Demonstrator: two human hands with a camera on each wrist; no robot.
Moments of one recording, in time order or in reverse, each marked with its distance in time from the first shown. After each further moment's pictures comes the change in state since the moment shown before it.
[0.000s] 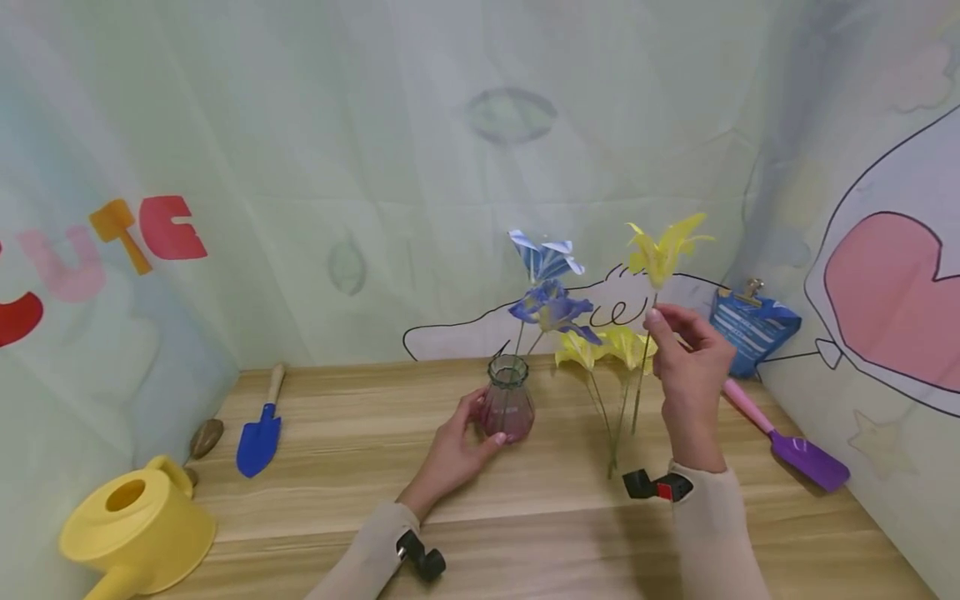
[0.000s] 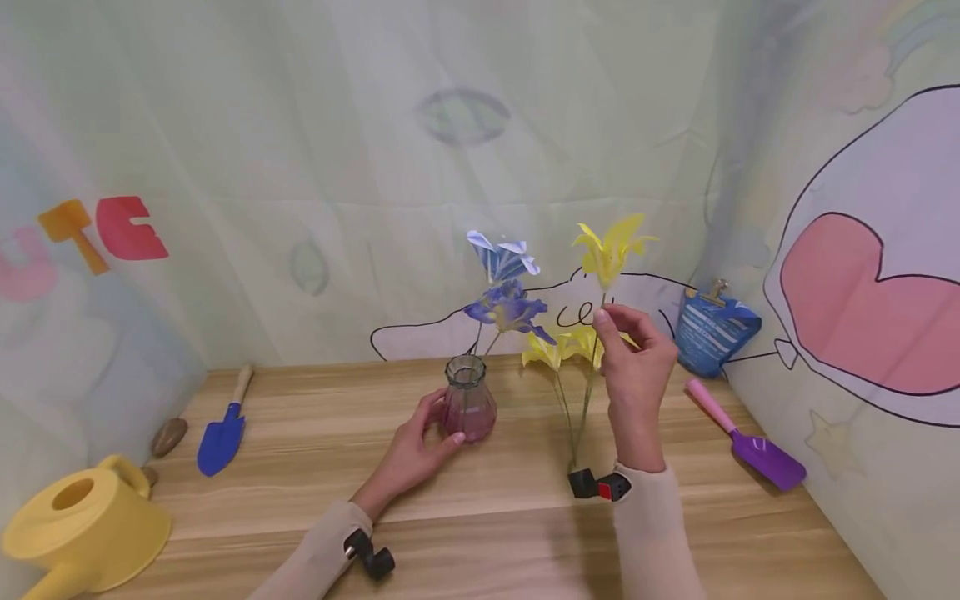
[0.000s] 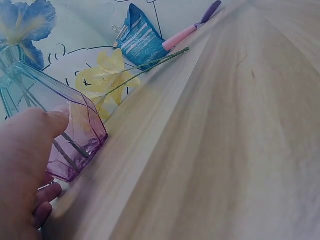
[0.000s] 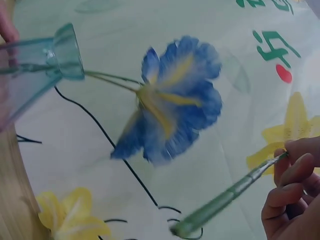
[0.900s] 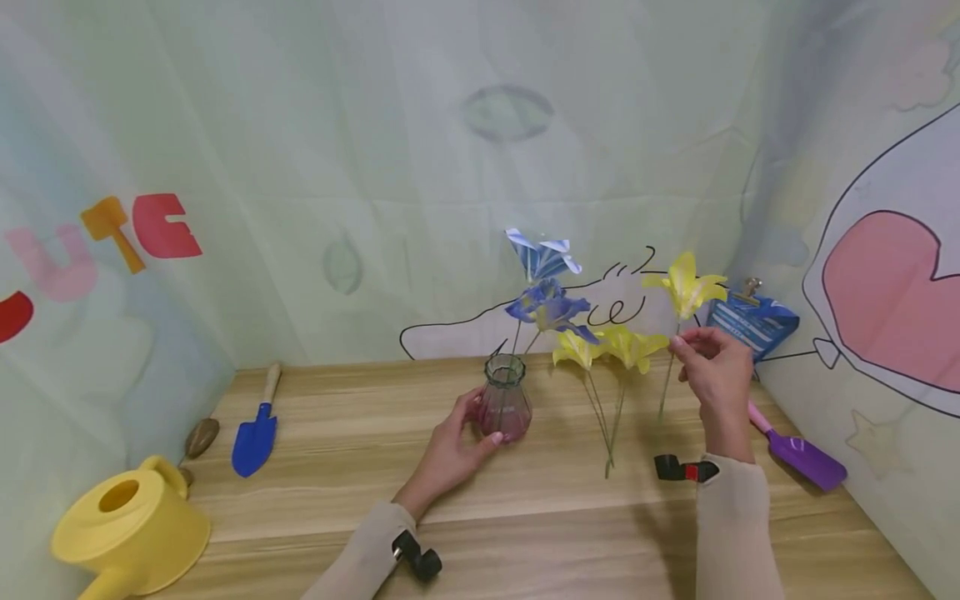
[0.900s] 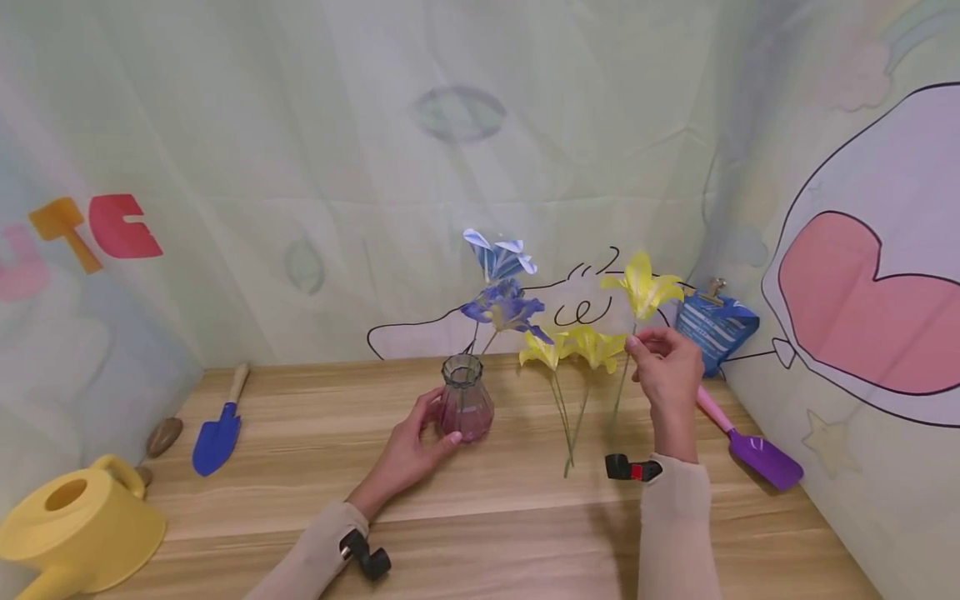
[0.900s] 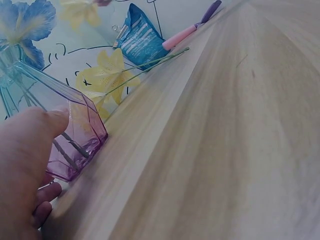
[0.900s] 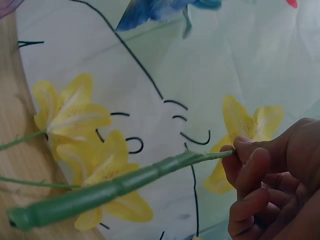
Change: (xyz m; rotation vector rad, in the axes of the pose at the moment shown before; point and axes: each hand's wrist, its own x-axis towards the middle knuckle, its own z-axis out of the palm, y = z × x) left_hand 0.001 -0.001 0.001 -0.018 0.003 -0.008; right_hand 0.044 0.030 -0.052 -0.532 -0.050 0.233
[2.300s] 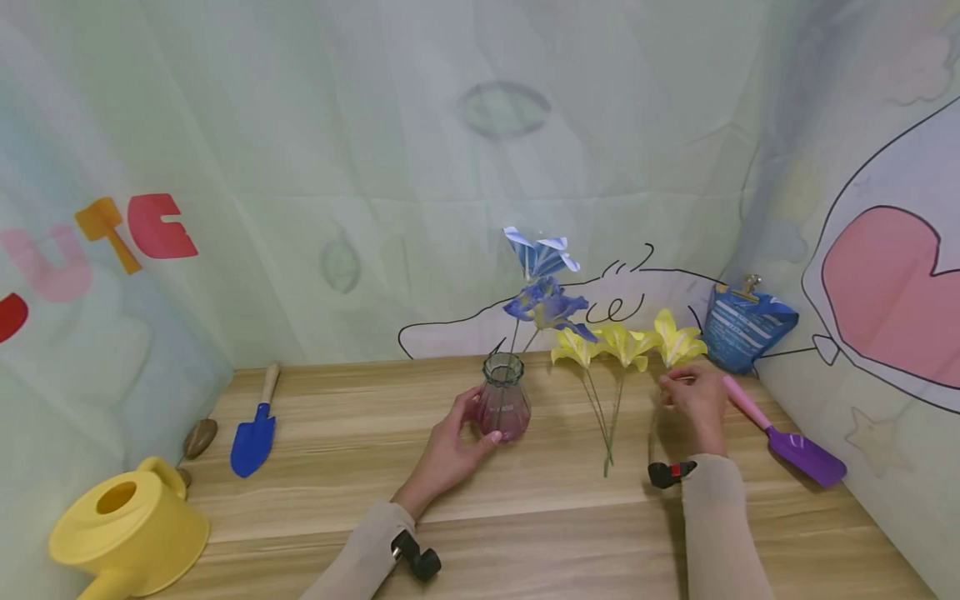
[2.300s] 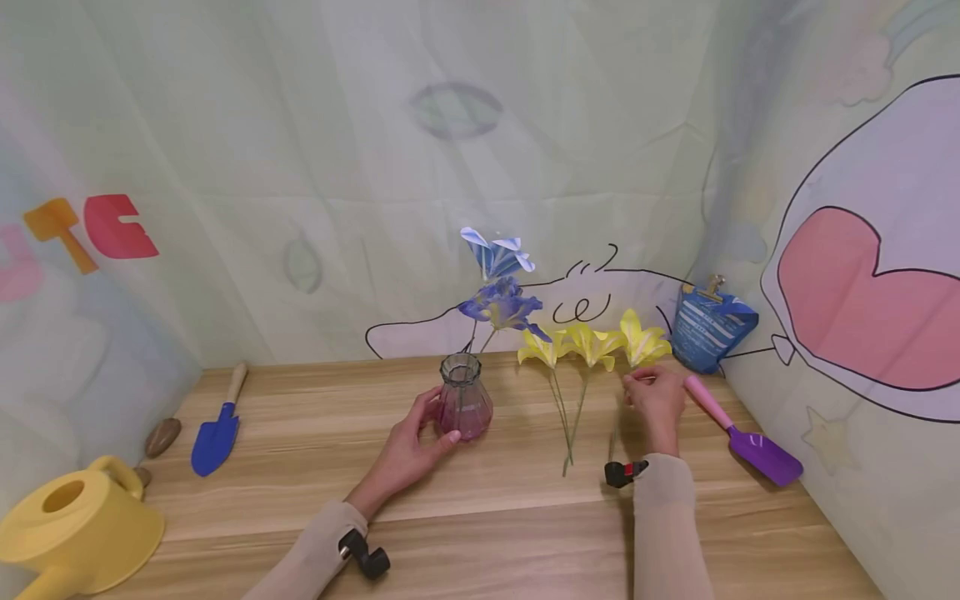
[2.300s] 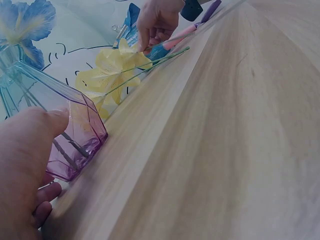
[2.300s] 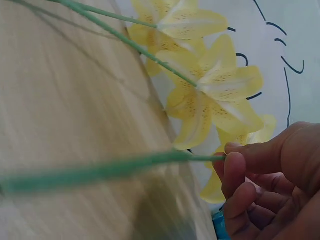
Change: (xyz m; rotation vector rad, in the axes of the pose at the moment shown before) left_hand 0.001 -0.001 0.000 0.012 -0.003 0.015; right_hand 0.037 0.099 0.018 -0.166 -0.121 0.062
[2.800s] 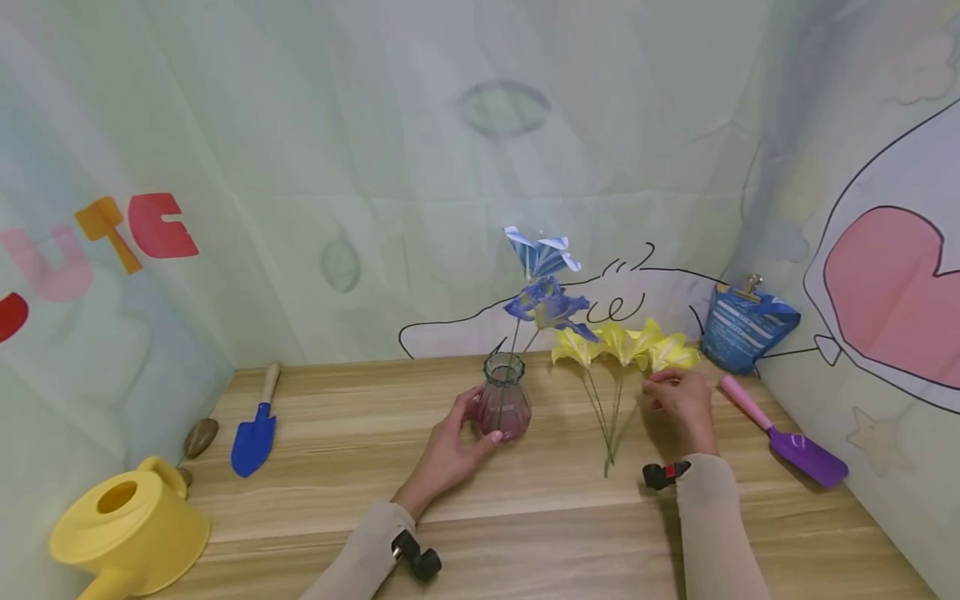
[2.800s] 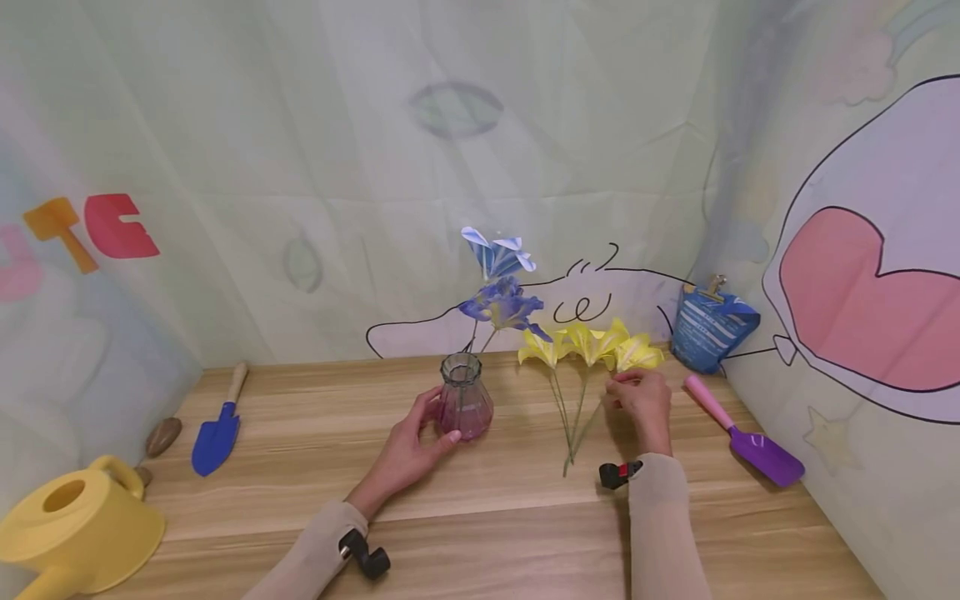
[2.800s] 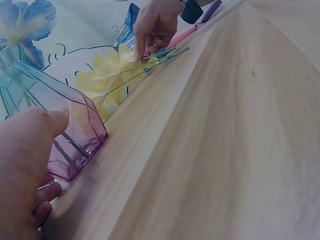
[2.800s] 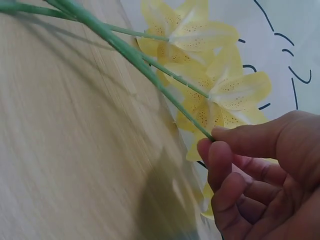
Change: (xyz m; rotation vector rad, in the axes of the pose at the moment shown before) left_hand 0.000 0.000 -0.001 0.002 -0.005 0.001; right_hand -0.002 -0.001 0.012 -0.078 -0.137 -0.018
